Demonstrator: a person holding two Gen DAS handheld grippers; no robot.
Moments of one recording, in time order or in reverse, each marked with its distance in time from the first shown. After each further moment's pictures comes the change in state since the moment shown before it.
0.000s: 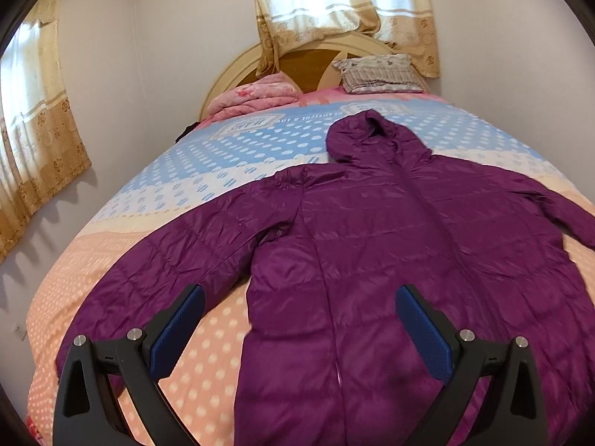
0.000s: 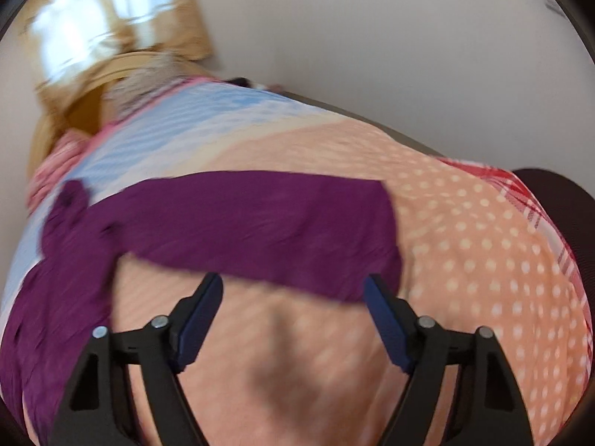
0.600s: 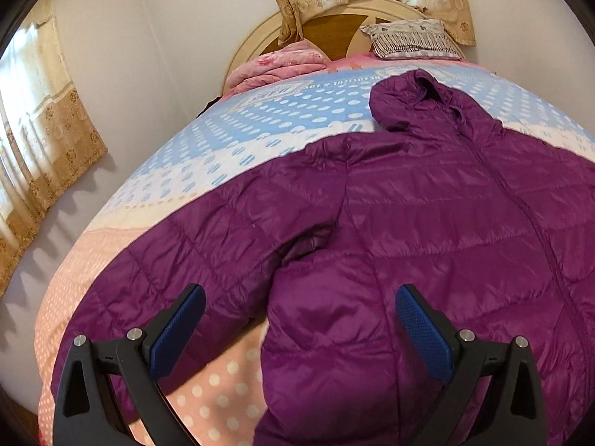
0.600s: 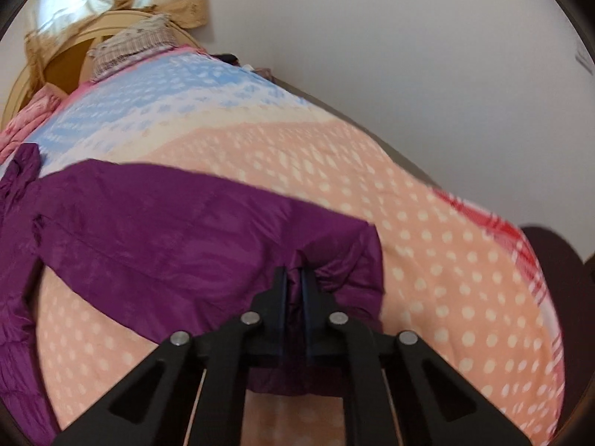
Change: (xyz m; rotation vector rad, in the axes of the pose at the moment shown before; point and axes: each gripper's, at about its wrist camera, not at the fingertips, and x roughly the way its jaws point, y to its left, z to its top) left arm 0.101 0.015 0.025 0.003 0.111 0.121; right arm 0.033 0.031 0.034 -0.221 -0.016 -0.092
